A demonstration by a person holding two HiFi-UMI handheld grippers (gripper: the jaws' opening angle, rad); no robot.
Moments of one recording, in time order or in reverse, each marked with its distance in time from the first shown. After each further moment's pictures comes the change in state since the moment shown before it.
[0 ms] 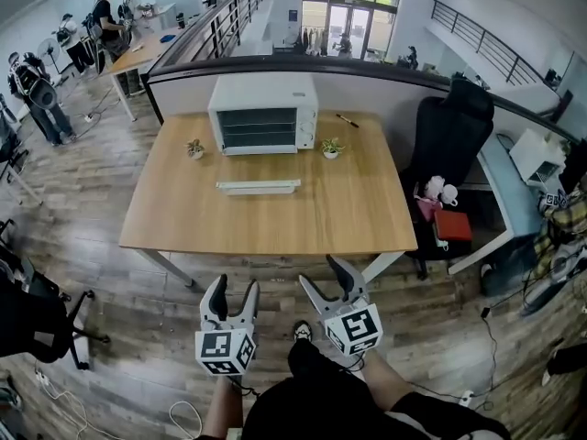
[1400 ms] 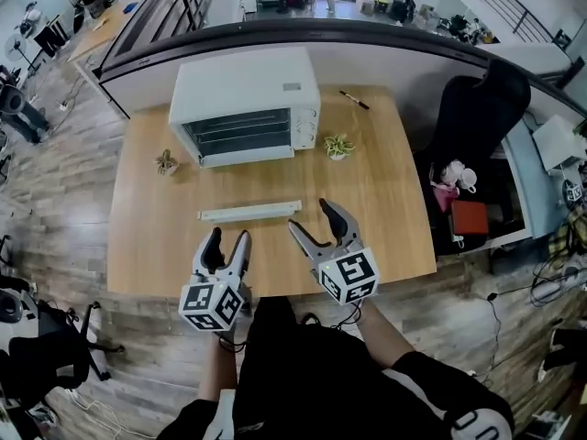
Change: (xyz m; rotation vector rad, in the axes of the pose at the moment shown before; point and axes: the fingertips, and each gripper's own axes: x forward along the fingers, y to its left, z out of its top) left arm 0.322 0.102 0.032 -0.152 0.083 -0.075; right arm 0.278 -0.199 -0.019 0.161 0.067 -0.014
